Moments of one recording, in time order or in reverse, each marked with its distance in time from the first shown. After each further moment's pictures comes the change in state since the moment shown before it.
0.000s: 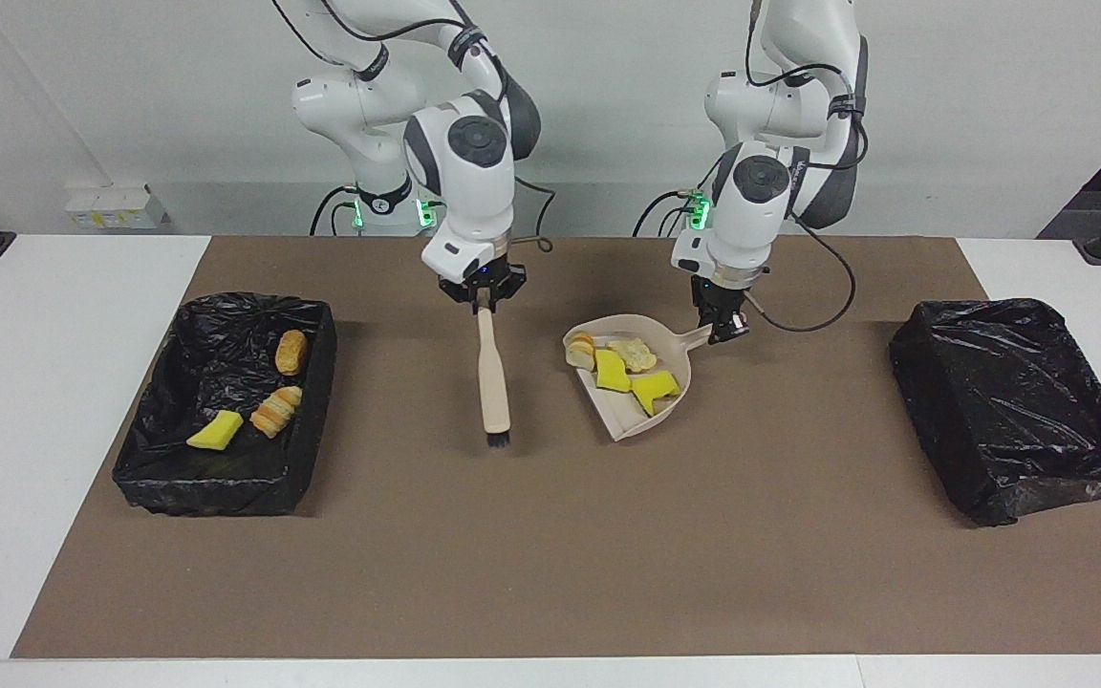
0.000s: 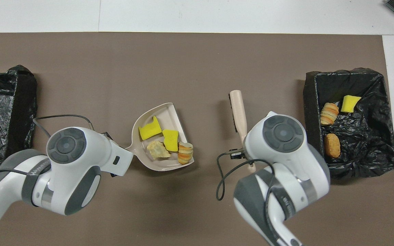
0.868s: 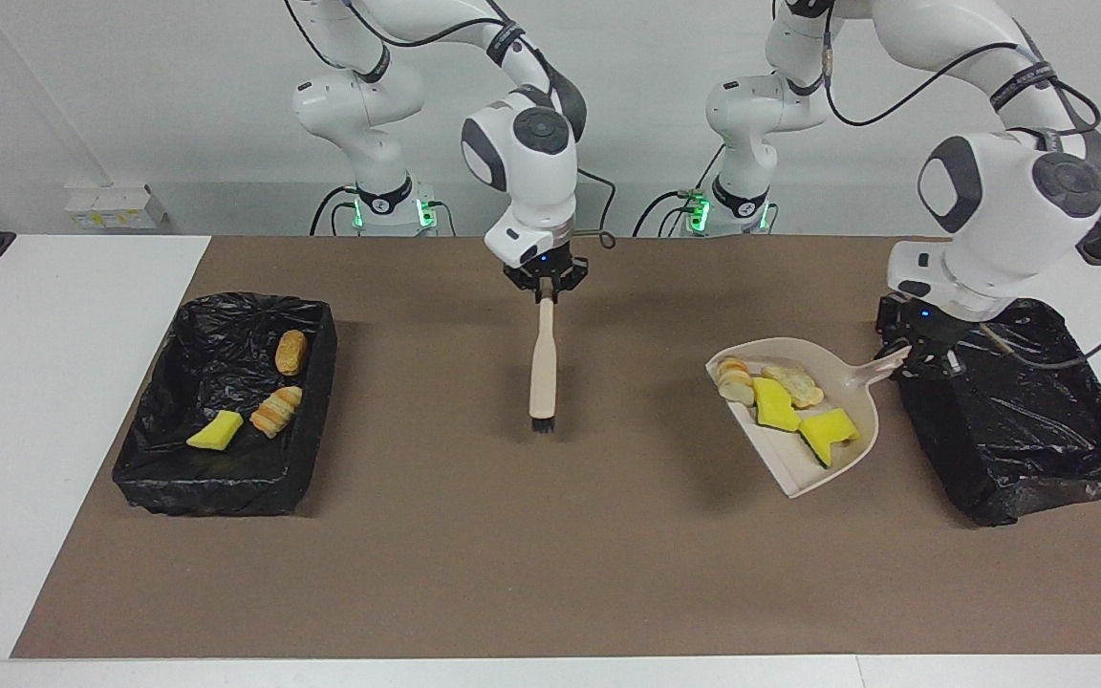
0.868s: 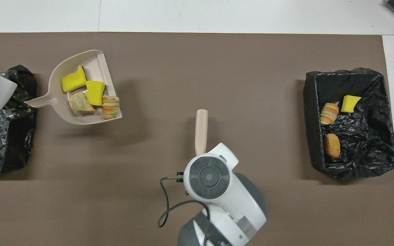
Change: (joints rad) left arm 0.422 0.293 0.016 0.674 0.005 -0.392 0.508; right arm 0.330 0.045 0.034 0.045 0.072 0.049 0.485
